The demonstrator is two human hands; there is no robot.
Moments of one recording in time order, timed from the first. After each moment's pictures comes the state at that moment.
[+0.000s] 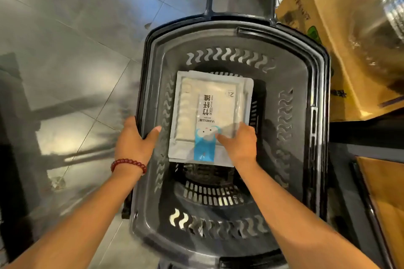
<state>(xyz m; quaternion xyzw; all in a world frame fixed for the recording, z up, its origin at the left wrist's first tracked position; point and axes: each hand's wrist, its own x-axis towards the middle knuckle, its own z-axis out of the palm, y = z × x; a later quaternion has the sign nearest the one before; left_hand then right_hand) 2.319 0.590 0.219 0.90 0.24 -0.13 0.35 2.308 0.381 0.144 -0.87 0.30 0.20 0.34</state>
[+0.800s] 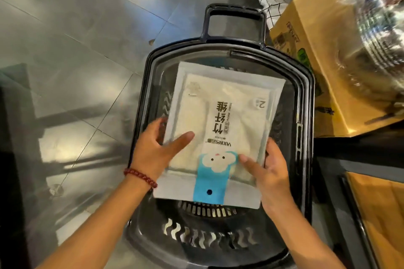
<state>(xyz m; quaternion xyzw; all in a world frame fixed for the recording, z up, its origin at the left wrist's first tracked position) 2.328 0.544 0.278 0.77 0.20 -0.19 0.57 2.279 0.340 0.269 -0.57 0.25 0.10 0.78</state>
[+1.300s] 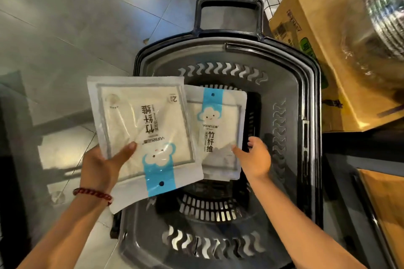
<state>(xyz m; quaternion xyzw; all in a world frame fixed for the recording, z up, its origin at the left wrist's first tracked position) 2.321 0.597 0.255 0.79 0.35 -0.08 0.50 2.304 0.337 0.152 -0.83 0.36 0.20 0.38</state>
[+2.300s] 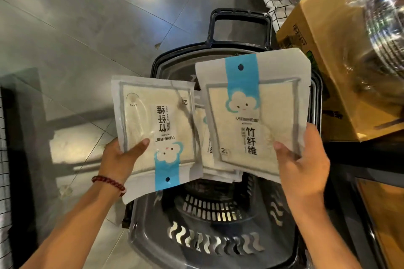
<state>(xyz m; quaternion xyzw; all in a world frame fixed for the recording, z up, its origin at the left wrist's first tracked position) 2.323 0.596 0.270 0.74 0.35 -0.14 0.55 2.304 0.323 0.295 -0.85 0.21 -0.05 0.49</state>
